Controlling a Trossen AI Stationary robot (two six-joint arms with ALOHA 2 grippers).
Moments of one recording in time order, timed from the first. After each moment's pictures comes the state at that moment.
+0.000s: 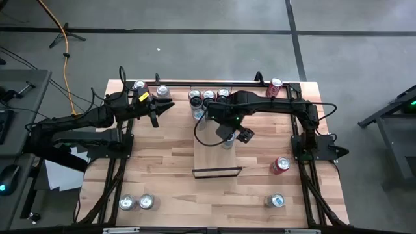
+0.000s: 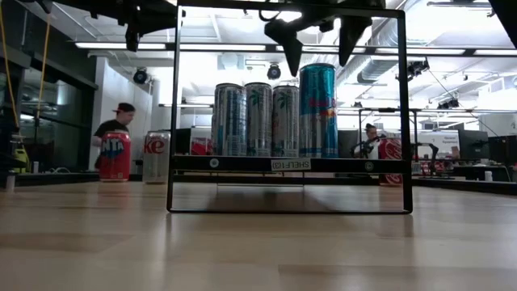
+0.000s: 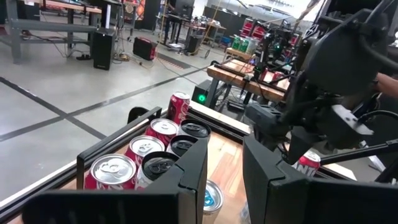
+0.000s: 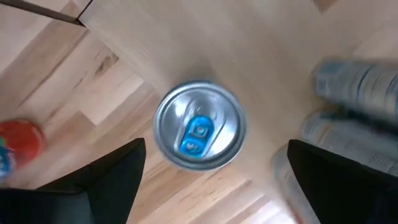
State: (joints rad) left arm 0.26 0.67 0.60 0.01 -0.11 -0.29; right arm -0.05 1.95 2.01 -1.51 -0.05 -0.92
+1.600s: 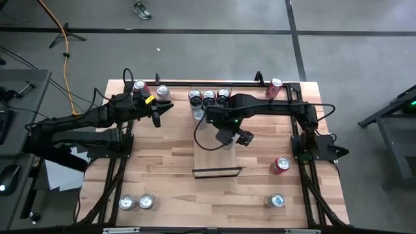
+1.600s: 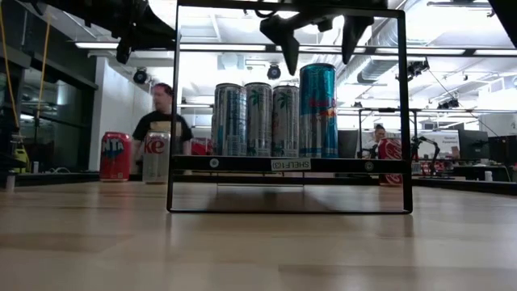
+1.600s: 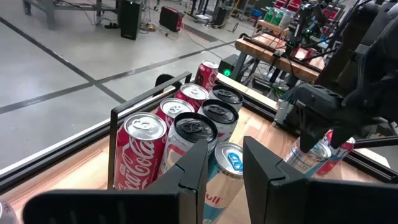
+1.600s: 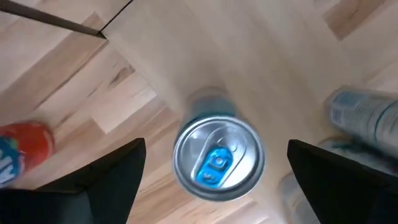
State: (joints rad) left arm 0.26 0.67 0.60 -0.14 -0.20 -0.34; right arm -0.03 1.97 2.01 -1.50 -0.10 -0.97
